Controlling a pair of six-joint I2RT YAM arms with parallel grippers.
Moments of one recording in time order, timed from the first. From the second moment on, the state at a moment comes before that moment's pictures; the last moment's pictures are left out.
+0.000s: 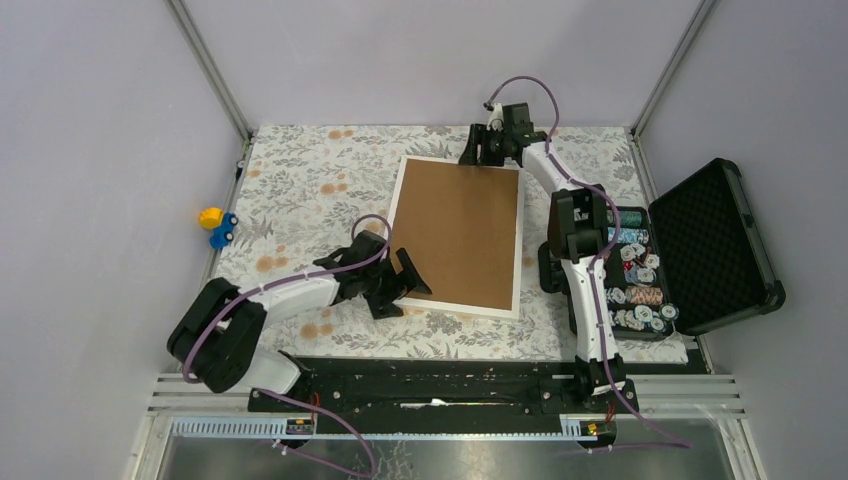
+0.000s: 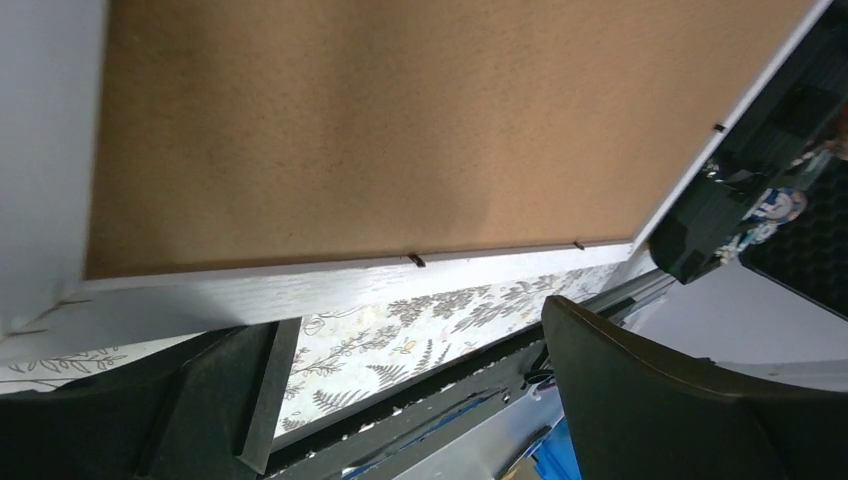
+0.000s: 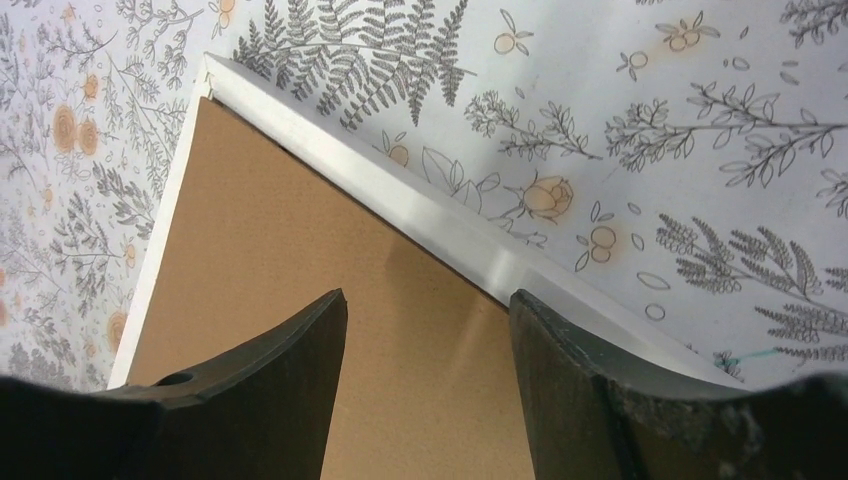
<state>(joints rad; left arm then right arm) -0.61 1.39 0.63 -0.18 0.30 -1.13 0.24 2.58 2.27 -0.43 -0.47 0.24</state>
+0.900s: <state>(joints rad) -0.49 1.48 0.71 -0.19 0.21 -1.04 0.23 2.46 2.25 -0.69 -0.30 0.21</state>
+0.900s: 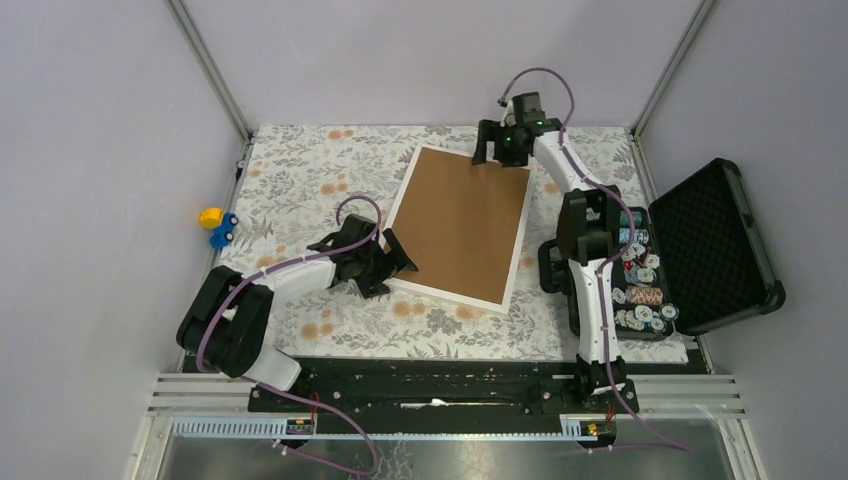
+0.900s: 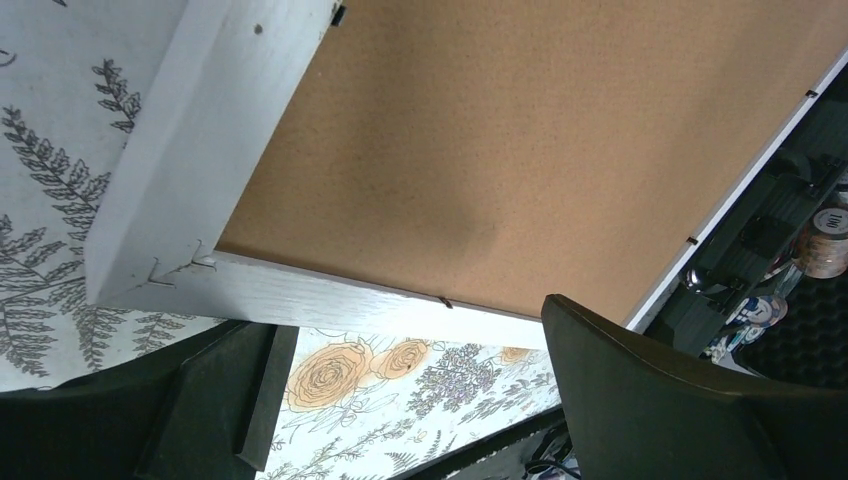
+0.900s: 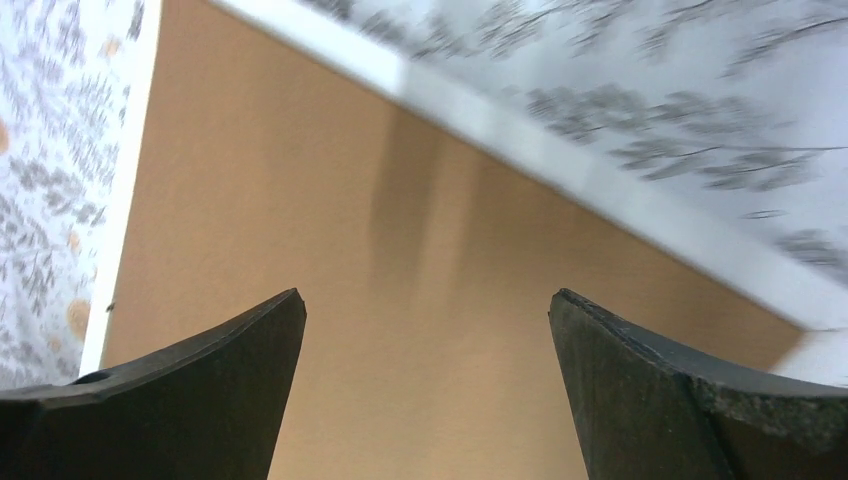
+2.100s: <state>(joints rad) -0.09 1.89 1.27 -0.53 0.07 -0.58 0.15 1.77 0.98 -0.08 -0.35 0.51</state>
